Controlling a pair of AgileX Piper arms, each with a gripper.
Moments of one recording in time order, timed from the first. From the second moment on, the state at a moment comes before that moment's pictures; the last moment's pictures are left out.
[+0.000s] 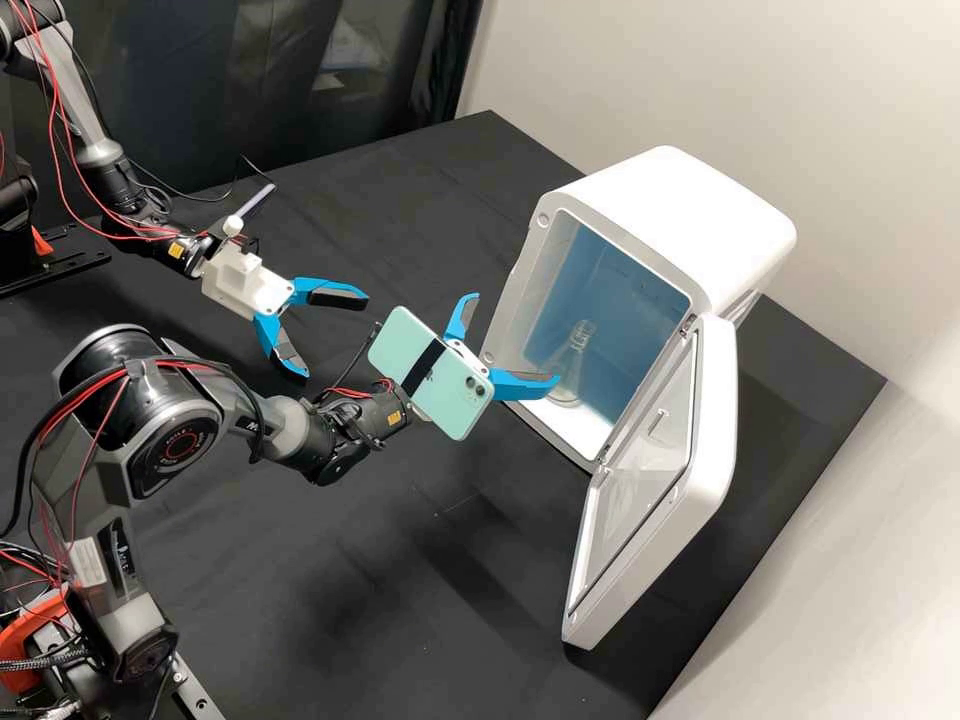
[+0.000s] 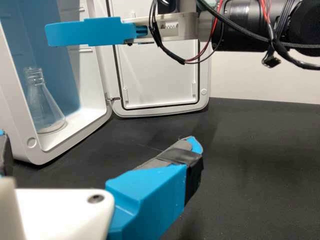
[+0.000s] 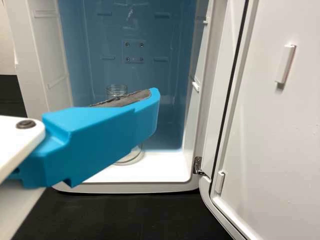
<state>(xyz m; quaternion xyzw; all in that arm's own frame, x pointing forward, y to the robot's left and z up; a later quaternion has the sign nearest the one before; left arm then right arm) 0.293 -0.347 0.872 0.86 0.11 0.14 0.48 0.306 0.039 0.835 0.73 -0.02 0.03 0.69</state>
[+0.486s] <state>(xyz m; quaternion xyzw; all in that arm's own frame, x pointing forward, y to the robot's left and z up) 0.293 -0.345 0.874 0.86 0.11 0.14 0.48 0.309 0.034 0.831 0.73 -0.02 0.03 0.68</state>
